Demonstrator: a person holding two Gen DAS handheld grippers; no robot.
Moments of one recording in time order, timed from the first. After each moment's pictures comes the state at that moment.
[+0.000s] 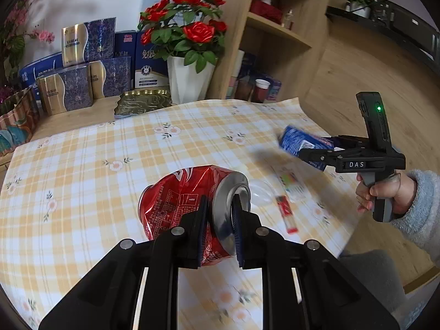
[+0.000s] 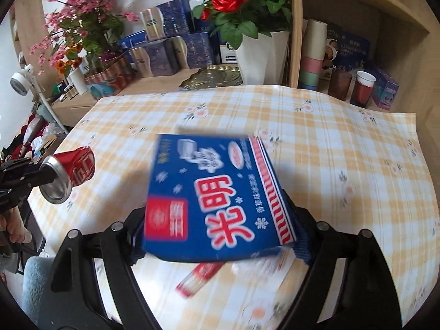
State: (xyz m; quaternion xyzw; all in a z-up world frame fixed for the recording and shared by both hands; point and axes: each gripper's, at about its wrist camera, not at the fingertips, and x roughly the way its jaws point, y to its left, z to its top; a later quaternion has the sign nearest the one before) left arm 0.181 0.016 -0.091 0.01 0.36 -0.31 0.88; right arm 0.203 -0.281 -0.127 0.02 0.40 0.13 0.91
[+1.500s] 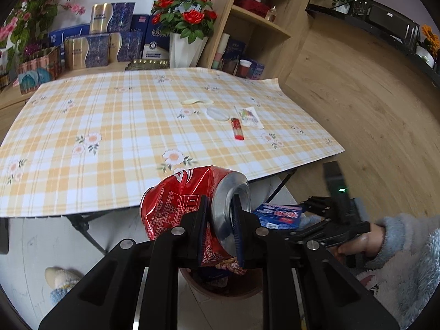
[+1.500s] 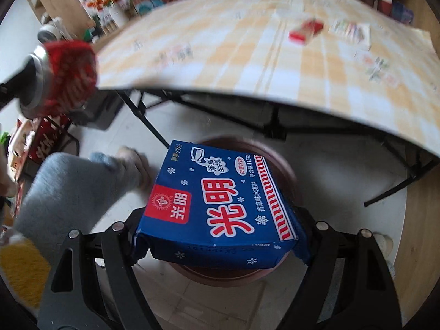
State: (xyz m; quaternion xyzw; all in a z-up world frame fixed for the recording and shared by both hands) left arm -0.045 0.060 -0.126 -0.03 0.39 -0.30 0.87; right arm -0.036 -0.204 -0.285 0.02 0.53 0.20 0.82
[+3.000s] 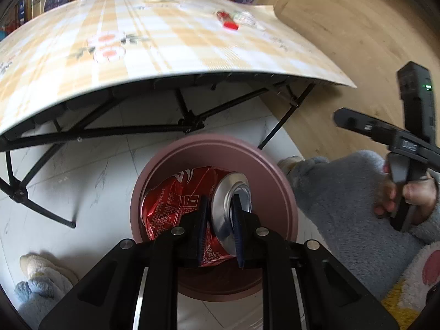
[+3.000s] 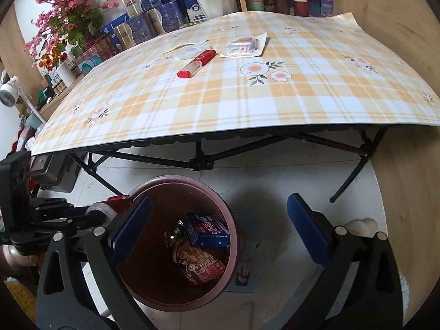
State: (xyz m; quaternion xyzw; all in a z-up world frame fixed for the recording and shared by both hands) left arm -0.016 -0.026 -0.291 0.02 0.51 -0.33 0.79; right arm -0.050 -0.286 -0.267 0.08 0.43 0.05 0.90
